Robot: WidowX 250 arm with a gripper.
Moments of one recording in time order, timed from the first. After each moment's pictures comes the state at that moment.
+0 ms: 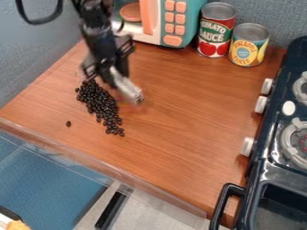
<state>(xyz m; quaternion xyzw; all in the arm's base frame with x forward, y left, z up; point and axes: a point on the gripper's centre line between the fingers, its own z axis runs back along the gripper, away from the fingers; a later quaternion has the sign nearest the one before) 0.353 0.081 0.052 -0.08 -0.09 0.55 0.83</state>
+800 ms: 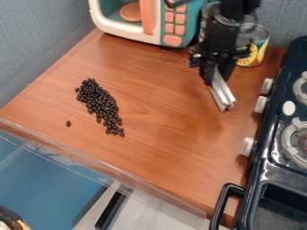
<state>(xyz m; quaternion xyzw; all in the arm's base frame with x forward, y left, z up) 0.399 -0.071 0.053 0.04 -0.06 0.36 0.93</state>
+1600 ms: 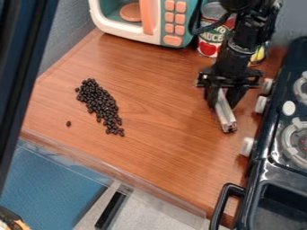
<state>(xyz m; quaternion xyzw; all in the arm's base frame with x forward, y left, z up) 0.391 -0.089 0.018 0.07 -0.01 0.29 0.95</state>
